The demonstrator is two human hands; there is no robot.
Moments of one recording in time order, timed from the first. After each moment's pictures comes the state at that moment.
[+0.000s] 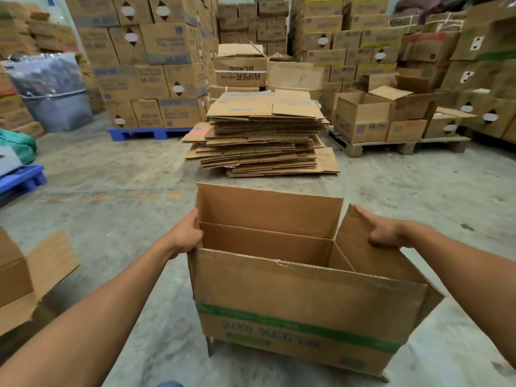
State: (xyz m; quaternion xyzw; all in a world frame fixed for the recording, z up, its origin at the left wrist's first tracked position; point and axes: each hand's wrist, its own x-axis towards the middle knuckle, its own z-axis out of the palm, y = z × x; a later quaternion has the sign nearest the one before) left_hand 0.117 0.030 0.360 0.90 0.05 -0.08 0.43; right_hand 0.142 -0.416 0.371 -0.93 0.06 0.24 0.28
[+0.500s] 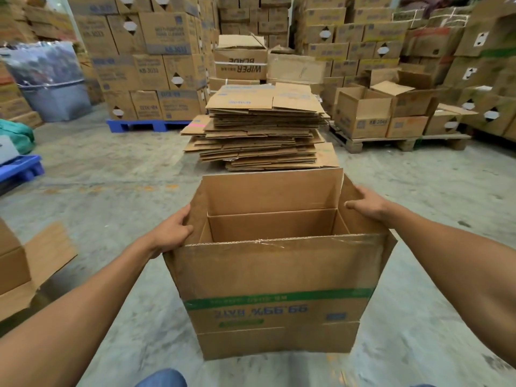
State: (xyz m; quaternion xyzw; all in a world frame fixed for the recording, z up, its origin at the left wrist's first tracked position) left_hand 0.102 0.046 0.353 0.91 0.03 -0.07 0.41; right_hand 0.172 -0.400 0.374 -0.92 0.10 0.05 0.37
